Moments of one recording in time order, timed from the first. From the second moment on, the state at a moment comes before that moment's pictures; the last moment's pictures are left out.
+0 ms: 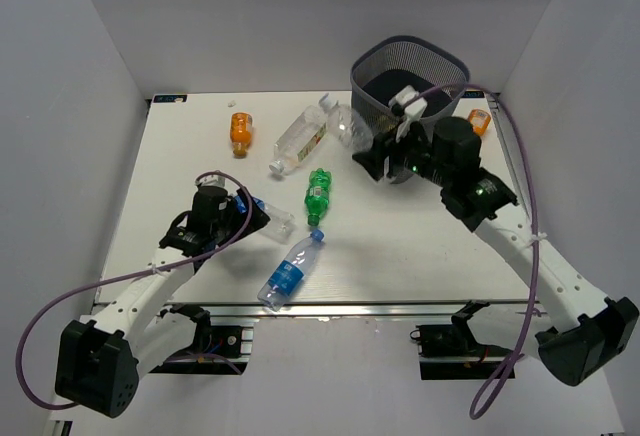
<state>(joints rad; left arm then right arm) -0.34 0.97 0.56 -0.32 0.01 -0.72 0.57 1.11 1.10 -0.21 -0.33 0.01</state>
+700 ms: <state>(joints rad) -0.47 1.01 0.59 -0.38 0.13 -0.65 0.26 1.65 1.79 -0.41 -0.14 0.07</state>
